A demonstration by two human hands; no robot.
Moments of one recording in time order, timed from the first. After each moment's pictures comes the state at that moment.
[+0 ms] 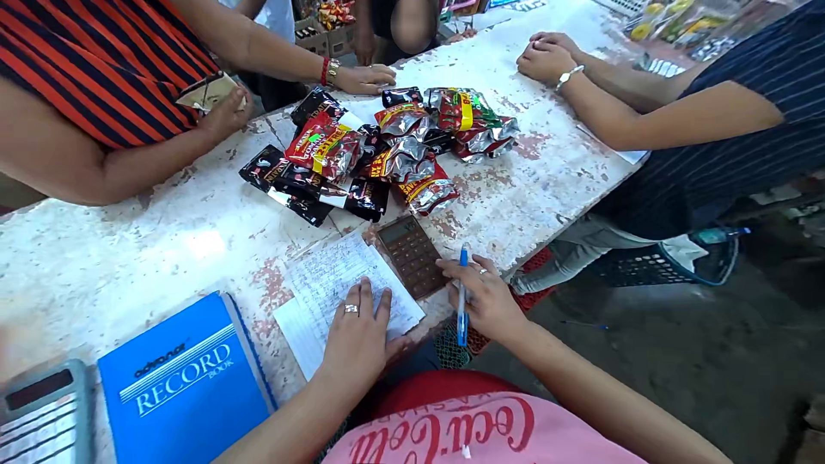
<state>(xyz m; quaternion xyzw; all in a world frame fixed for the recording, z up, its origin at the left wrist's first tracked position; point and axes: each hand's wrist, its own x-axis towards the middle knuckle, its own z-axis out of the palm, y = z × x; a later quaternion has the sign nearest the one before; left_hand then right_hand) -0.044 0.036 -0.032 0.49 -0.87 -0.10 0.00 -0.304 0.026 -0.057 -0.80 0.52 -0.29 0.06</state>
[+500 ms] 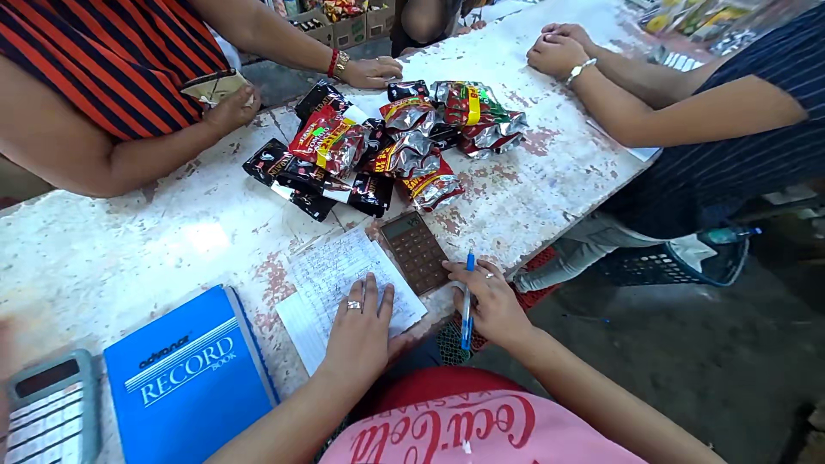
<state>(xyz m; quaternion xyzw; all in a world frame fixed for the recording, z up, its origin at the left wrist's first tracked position) -0.045 0.037 -0.031 0.48 -0.87 -0.11 -0.01 -0.307 0.036 -0.067 -0.80 0.53 -0.29 0.05</state>
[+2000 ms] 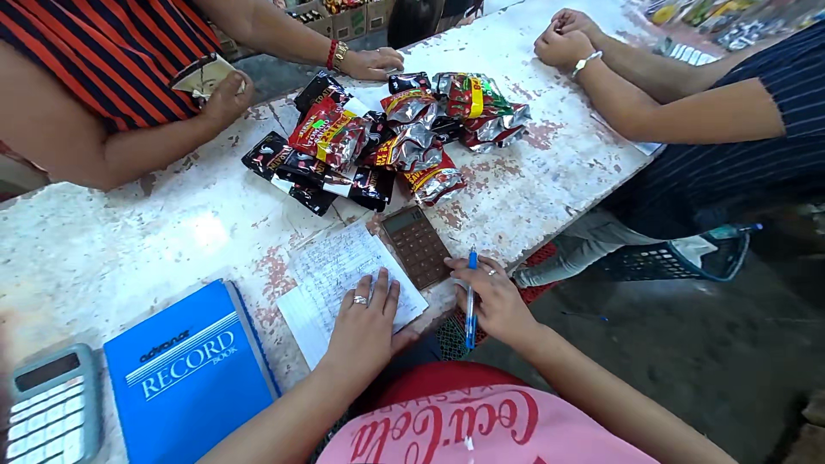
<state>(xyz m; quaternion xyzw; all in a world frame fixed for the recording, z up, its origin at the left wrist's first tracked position) -0.043 0.037 -0.040 0.44 -0.89 -0.09 0.03 -0.311 0.040 -0.068 -0.81 0.51 -0.30 0.05</state>
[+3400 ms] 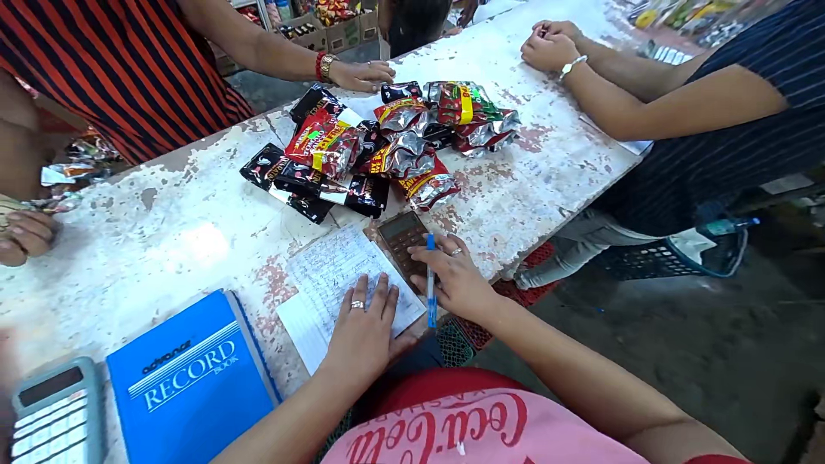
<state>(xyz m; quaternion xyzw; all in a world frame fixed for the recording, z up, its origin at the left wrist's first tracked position) -0.041 0.034 -0.037 0.44 -0.89 -0.12 0.00 -0.271 -0.005 -0.052 -0.82 0.50 -0.25 0.10</state>
